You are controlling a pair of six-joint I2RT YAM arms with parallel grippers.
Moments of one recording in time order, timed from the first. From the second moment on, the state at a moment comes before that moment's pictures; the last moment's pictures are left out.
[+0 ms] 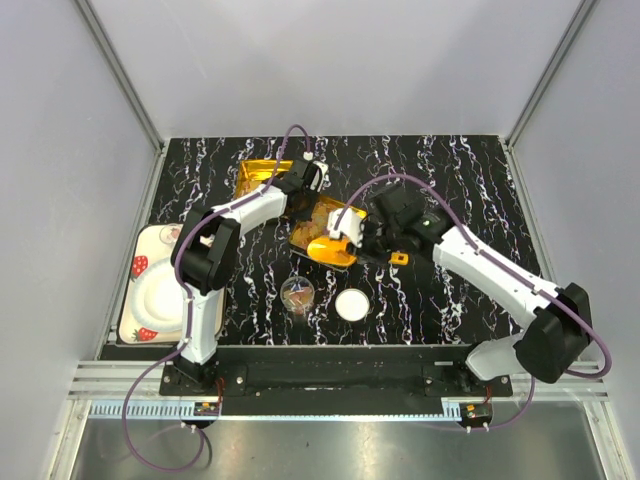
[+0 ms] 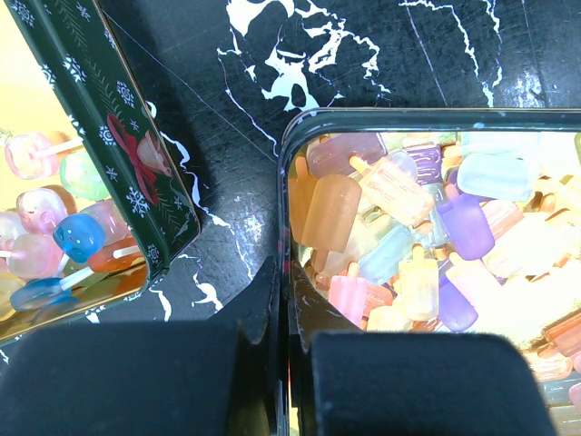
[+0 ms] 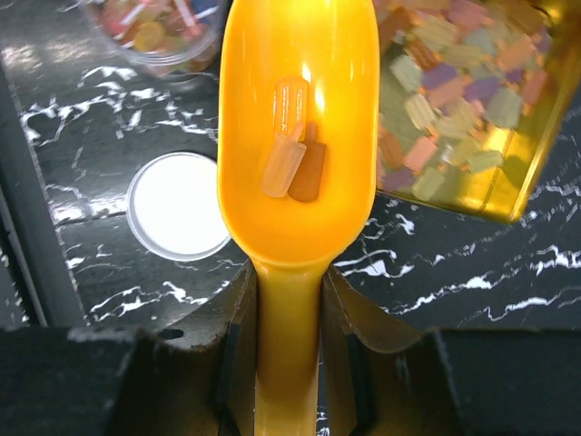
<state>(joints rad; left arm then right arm) -0.50 2.08 1.56 -0.45 -0.08 -0.06 0.66 1.40 1.20 -0.72 -0.33 -0.69</state>
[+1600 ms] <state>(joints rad) -0.48 2.09 1.56 -0.45 -0.07 -0.08 1.21 1.70 1.47 -0.97 0.39 -0.84</state>
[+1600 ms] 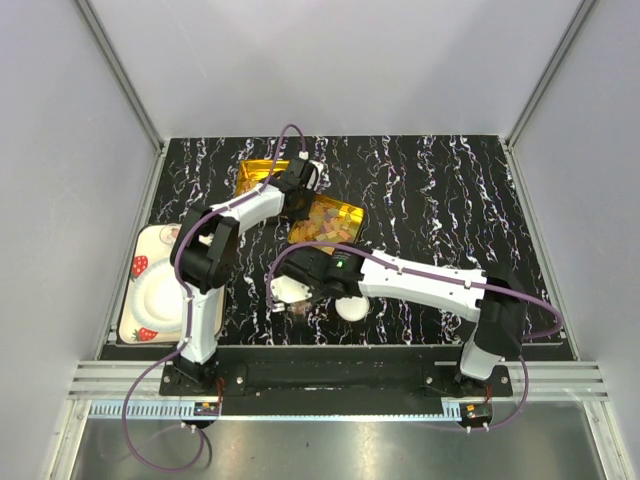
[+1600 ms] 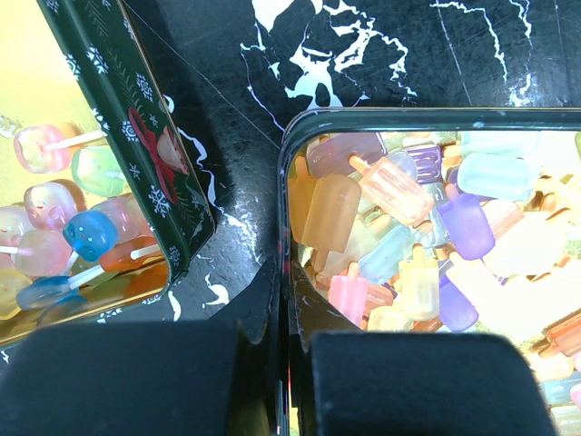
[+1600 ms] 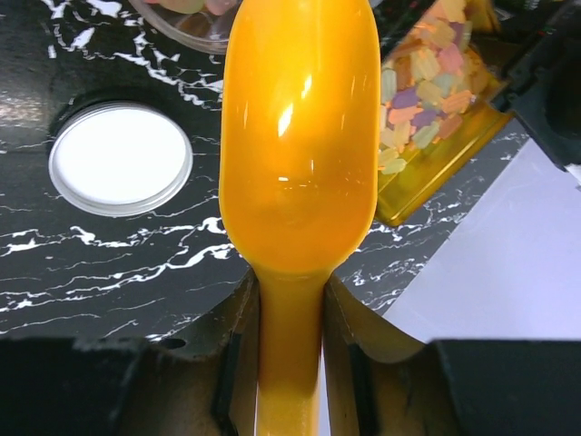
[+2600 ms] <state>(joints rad) -0.47 2.09 1.56 -0.44 -0.06 -0.08 0.89 1.76 1.41 -0.72 0.63 -1.07</state>
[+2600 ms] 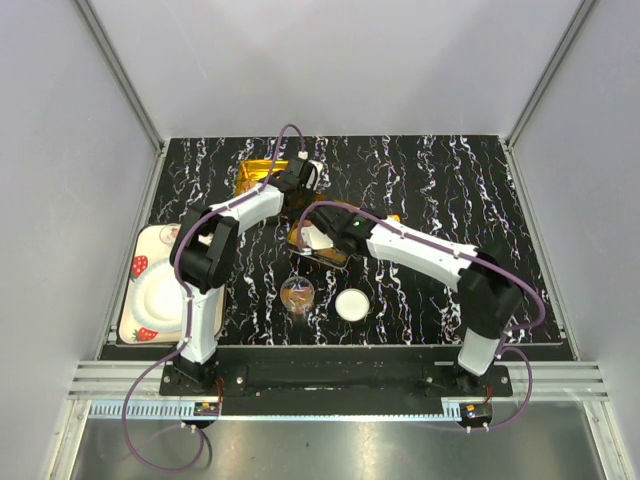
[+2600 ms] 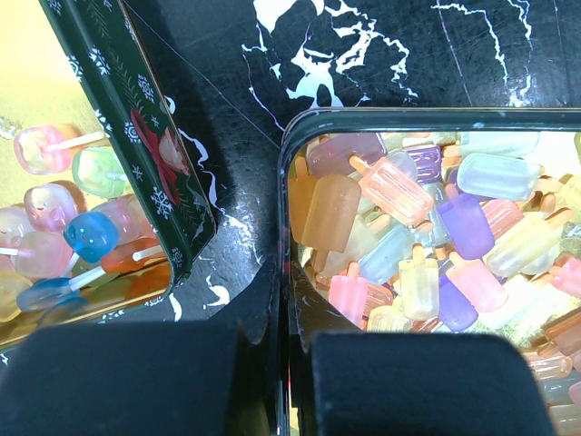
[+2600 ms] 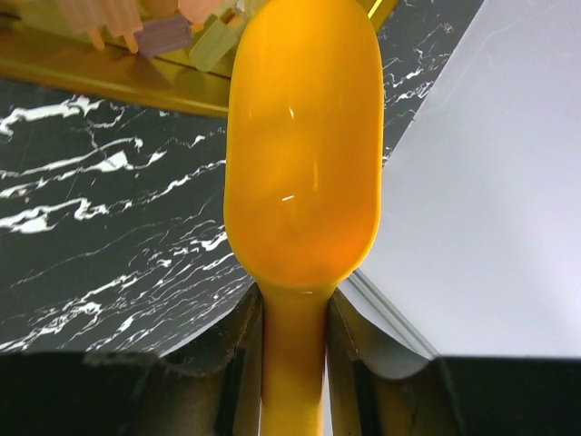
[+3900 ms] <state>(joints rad) -0.47 2.09 1.56 -0.46 -0.05 -0.09 0.87 1.94 1.39 -0.50 0.74 -1.21</state>
